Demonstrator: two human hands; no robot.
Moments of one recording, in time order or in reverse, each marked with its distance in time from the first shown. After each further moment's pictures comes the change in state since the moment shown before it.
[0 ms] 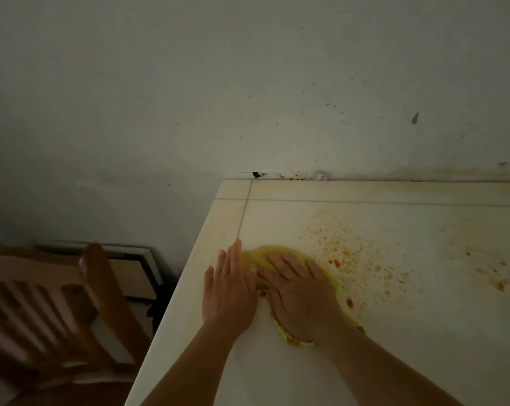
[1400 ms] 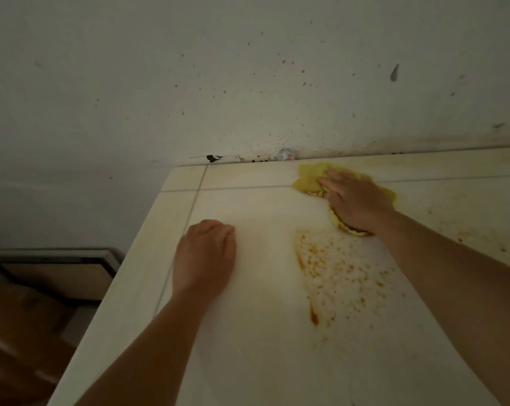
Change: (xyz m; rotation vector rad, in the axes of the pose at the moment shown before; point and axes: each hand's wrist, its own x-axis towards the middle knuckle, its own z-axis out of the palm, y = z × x) left_hand 0.079 0.041 0.029 0.089 0.167 0.196; right_hand 0.082 0.225 -0.053 -0.043 0.029 0.227
